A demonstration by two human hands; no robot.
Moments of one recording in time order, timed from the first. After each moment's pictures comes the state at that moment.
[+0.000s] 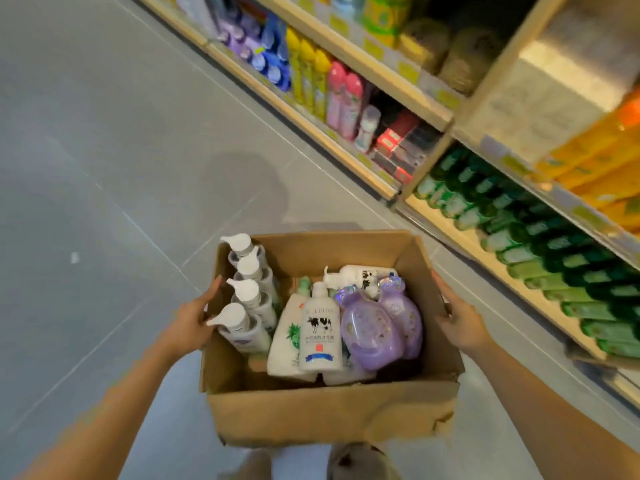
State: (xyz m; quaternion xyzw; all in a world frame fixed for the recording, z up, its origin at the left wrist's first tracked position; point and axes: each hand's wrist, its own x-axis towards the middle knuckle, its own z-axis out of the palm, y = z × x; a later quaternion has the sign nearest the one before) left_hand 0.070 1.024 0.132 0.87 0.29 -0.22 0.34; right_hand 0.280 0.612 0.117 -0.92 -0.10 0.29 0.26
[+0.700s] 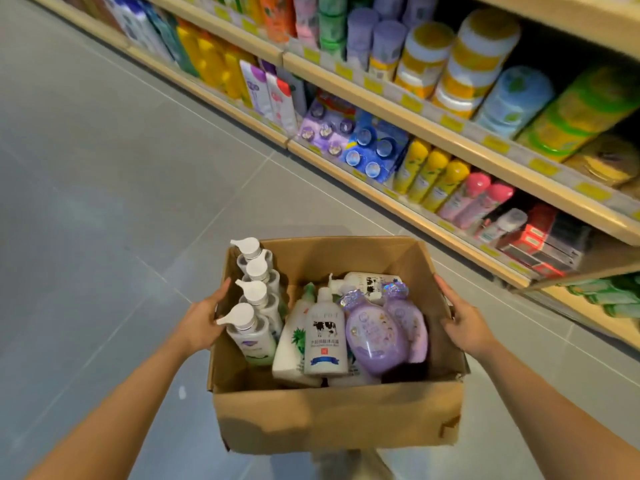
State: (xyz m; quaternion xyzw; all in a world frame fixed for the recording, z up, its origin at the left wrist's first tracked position) left_hand 0.225 1.497 0.161 0.89 0.24 -0.24 0.31; right_hand 0.375 1.069 0.122 -0.91 -0.03 0.27 0.30
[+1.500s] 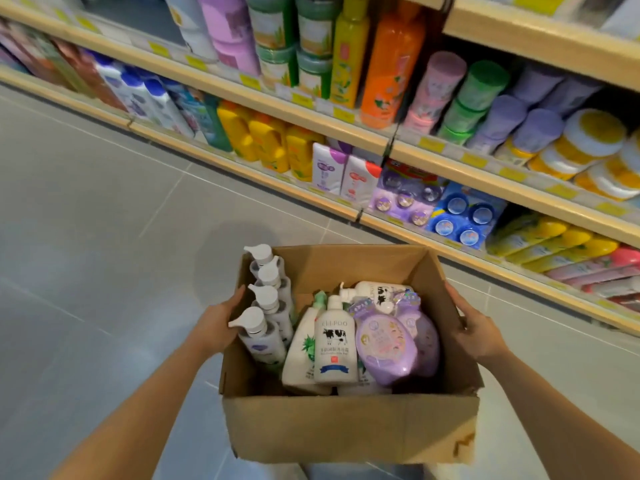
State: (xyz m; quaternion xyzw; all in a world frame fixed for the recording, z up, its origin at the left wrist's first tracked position) left_hand 0.445 1.926 0.122 0.91 0.13 -0.26 0.28; right_hand 0.488 1.481 0.144 -0.93 0.08 0.25 0.27
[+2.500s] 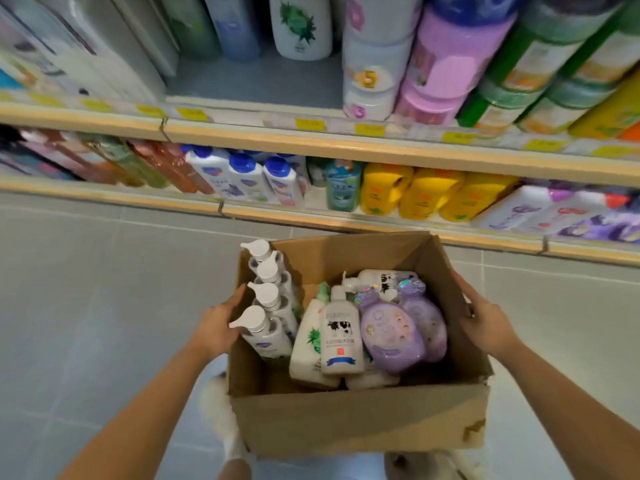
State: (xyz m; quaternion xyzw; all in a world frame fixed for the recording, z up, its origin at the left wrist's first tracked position) left_hand 0.734 2.432 0.071 0.93 0.03 -0.31 0.21; right_hand 0.676 1.995 0.070 -0.90 0.19 0.21 0.33
